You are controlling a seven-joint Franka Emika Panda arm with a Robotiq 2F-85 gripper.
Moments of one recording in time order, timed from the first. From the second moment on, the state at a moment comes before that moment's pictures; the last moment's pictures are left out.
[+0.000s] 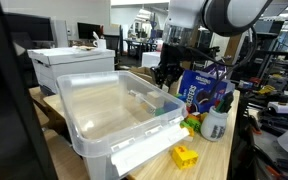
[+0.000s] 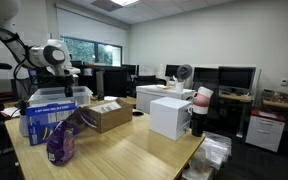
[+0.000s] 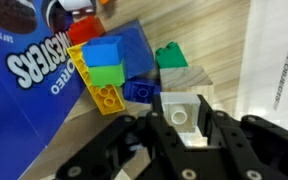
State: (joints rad) arm 0.24 0.04 0.13 -2.40 -0.22 2.53 1.04
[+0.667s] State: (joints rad) arm 0.24 0.04 0.13 -2.40 -0.22 2.57 1.04
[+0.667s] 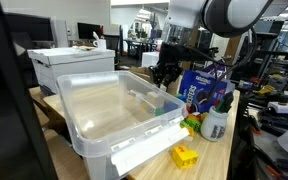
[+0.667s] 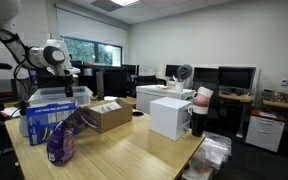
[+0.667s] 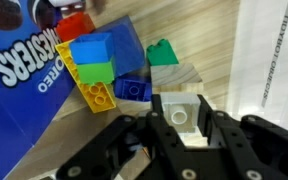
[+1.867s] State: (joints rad) arm 0.24 0.08 0.14 -2.39 -0.22 2.58 1.04
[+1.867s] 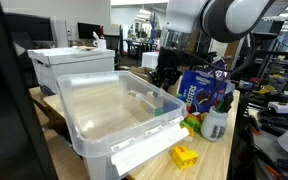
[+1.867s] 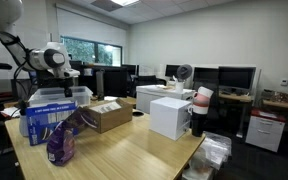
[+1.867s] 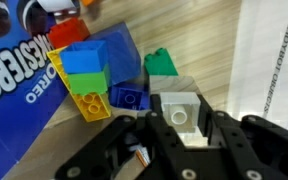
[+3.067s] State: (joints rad) arm 0.26 0.00 0.17 -2.38 -0.32 2.58 1.12
